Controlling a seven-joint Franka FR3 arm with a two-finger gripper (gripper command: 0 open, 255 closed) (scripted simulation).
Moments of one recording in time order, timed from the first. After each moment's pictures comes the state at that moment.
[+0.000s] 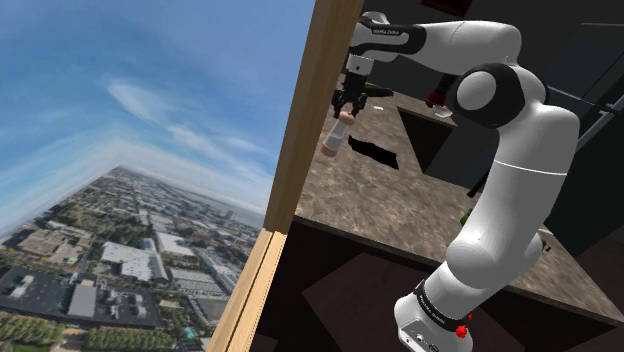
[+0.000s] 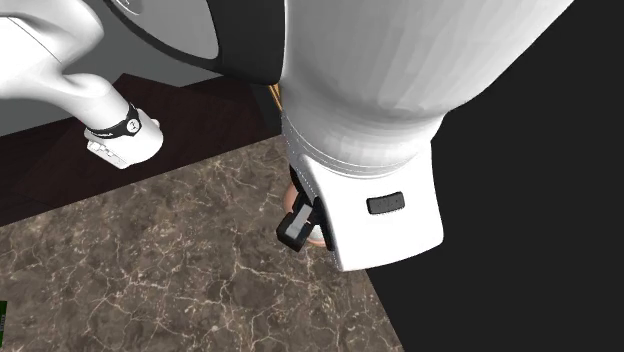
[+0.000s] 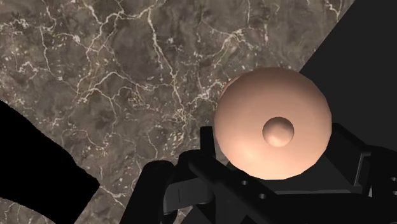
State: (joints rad) arm -0.22 0.35 -0.02 -1.42 0.02 1.64 -0.02
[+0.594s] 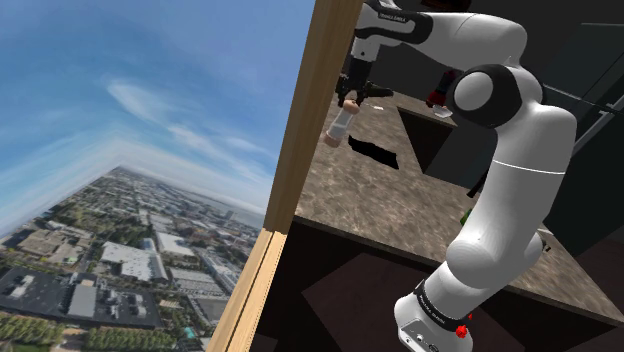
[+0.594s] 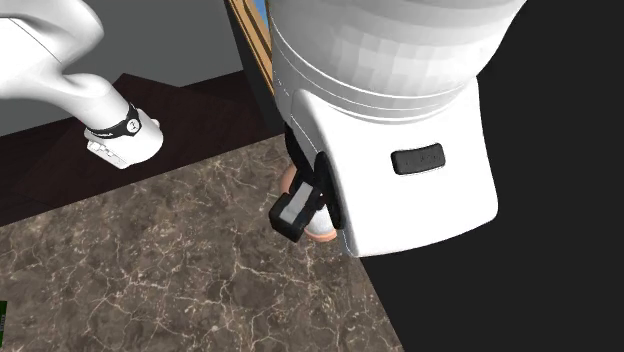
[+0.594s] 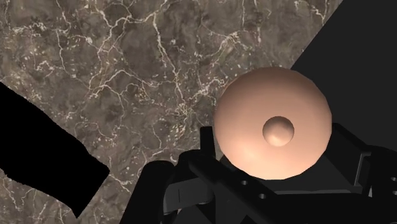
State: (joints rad) arm -0.22 0.37 -0.02 -1.28 0.02 1.52 -0.02
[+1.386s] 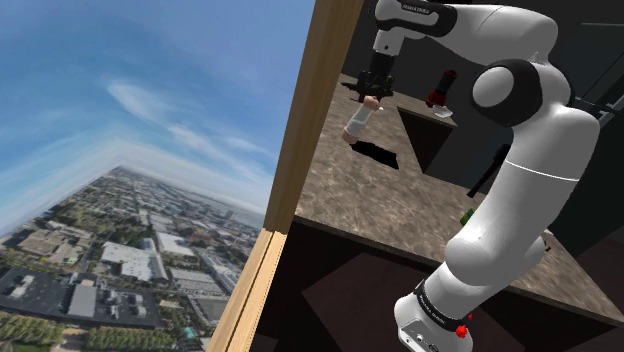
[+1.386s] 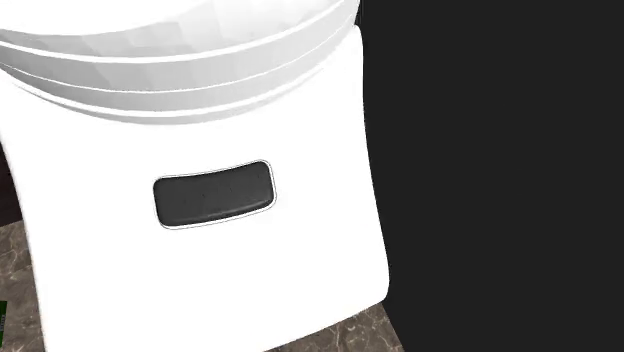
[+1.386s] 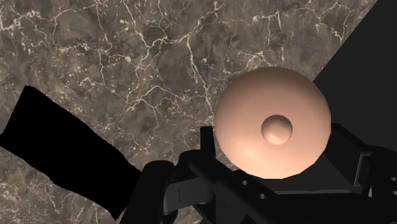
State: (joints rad) arm -0.28 0.27 -0.05 -1.33 0.01 1.47 -0.11
